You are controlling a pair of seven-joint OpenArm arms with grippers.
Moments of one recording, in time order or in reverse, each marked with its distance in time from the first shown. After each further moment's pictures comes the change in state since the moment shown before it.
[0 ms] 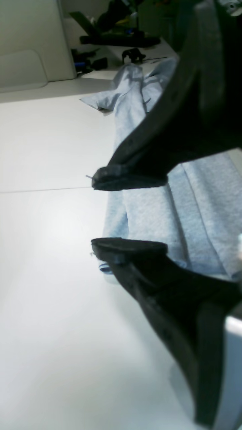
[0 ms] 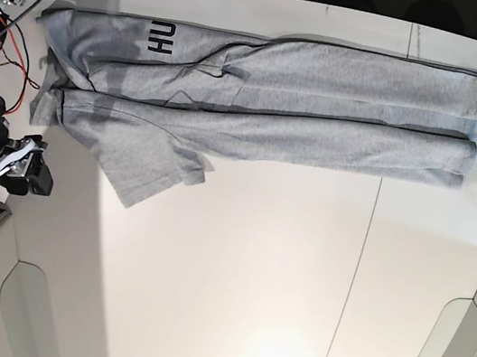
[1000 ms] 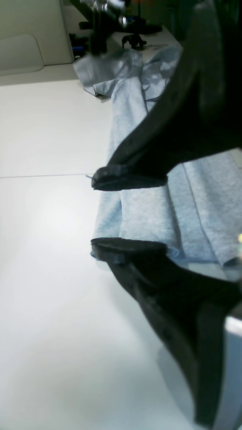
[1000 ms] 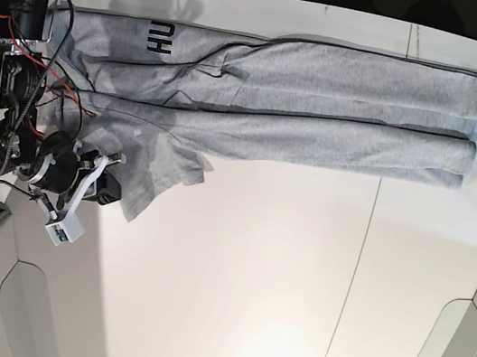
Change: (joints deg) left arm 0.0 0.2 0.0 0.0 3.2 0.0 -1.0; right arm 6.8 -1.3 -22.0 -4.7 -2.4 -1.7 -3.1
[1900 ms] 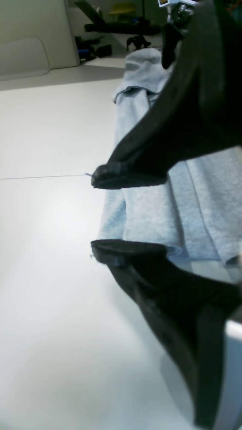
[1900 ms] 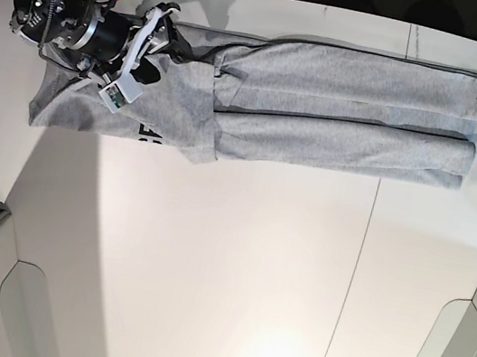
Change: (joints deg) left arm 0.0 0.0 -0.7 0.0 0.0 0.0 -1.1; right arm -32.0 0.0 0.0 25.0 1.8 0.4 -0.3
